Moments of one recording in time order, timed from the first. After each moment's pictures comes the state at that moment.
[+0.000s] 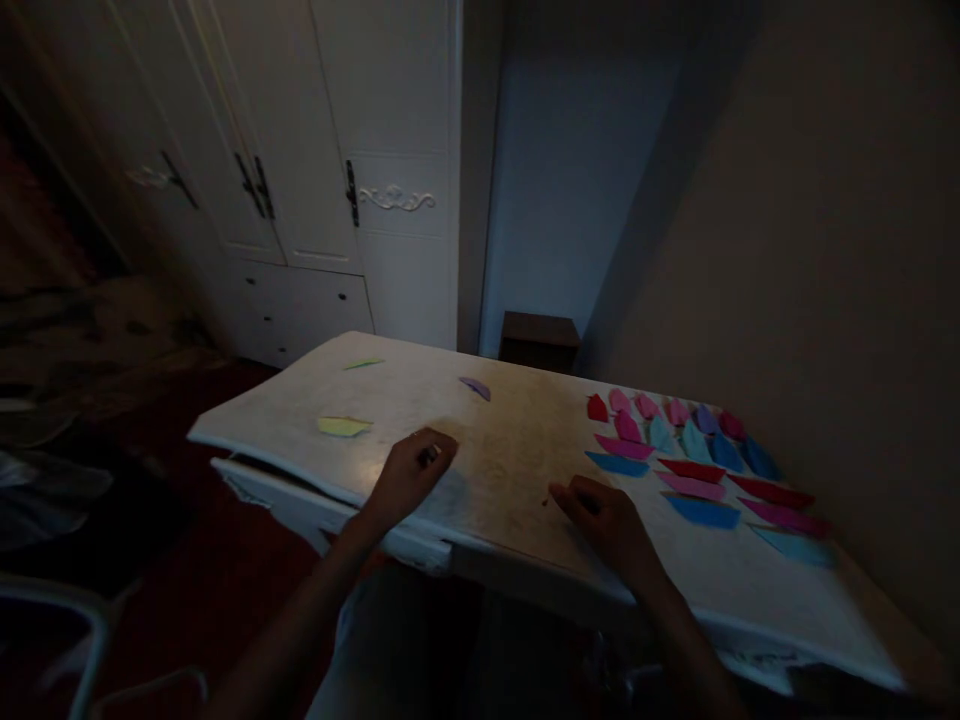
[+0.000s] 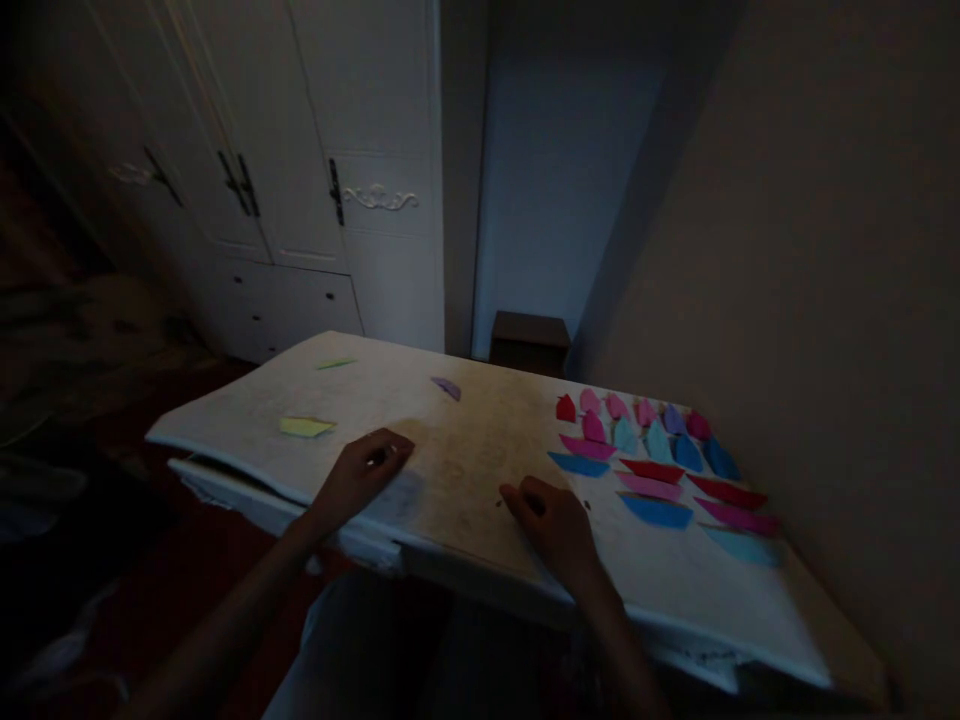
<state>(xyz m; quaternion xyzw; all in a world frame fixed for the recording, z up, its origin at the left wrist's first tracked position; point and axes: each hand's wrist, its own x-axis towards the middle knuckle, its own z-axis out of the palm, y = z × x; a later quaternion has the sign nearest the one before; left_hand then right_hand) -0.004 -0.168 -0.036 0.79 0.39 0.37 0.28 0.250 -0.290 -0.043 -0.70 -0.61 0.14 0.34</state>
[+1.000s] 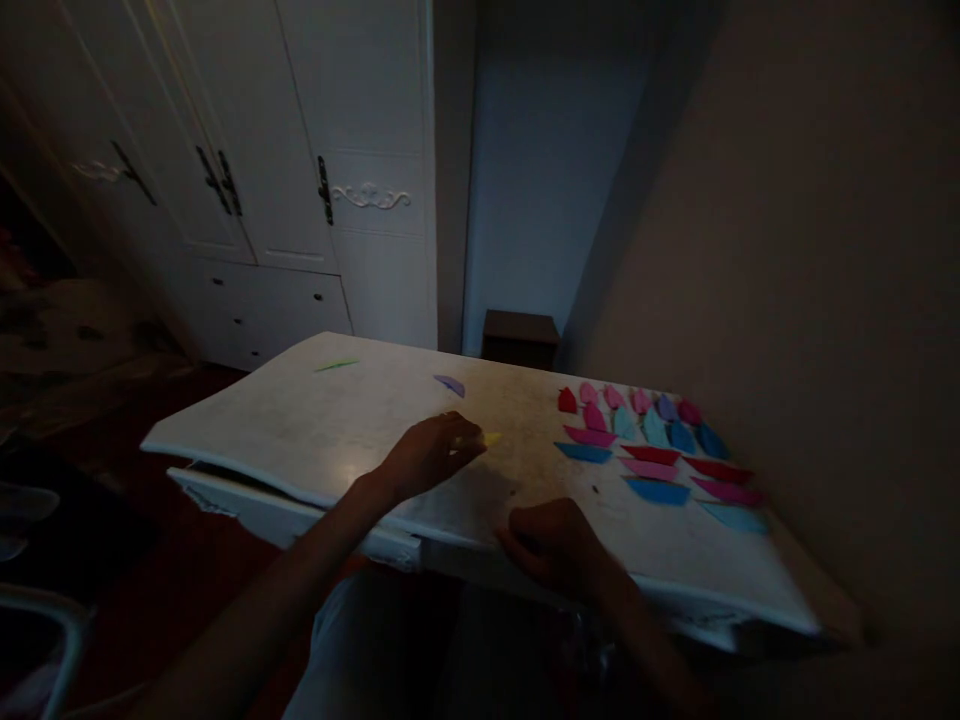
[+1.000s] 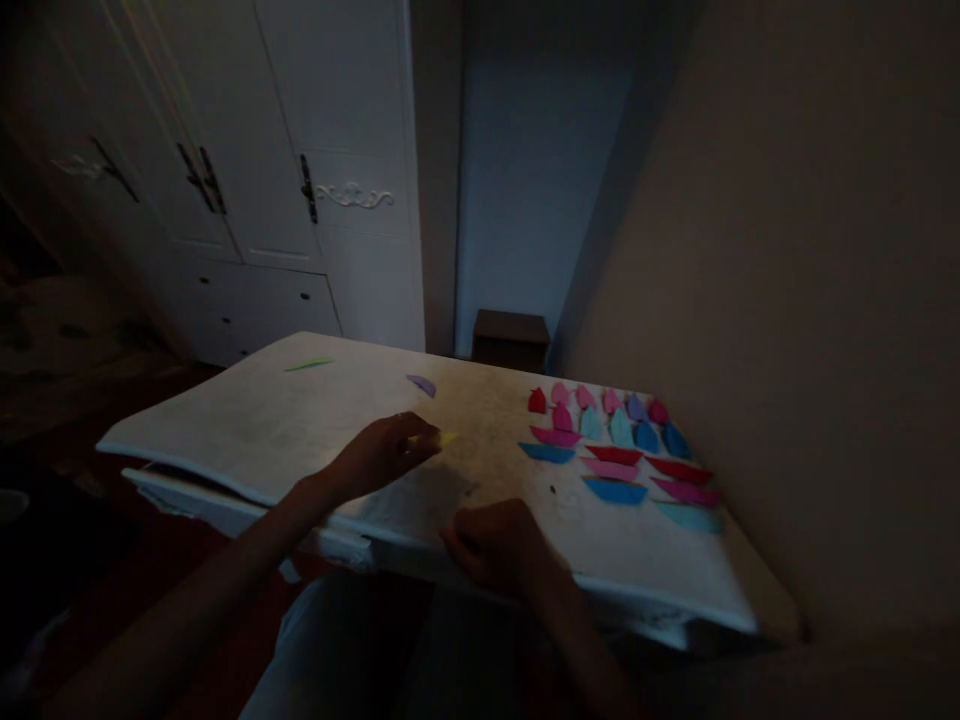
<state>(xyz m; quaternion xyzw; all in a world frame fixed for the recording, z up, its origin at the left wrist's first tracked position) 0.050 -0.164 -0.005 0.92 0.27 0.25 0.16 0.238 -0.306 -0.054 -0.51 -0.82 0.01 0.25</state>
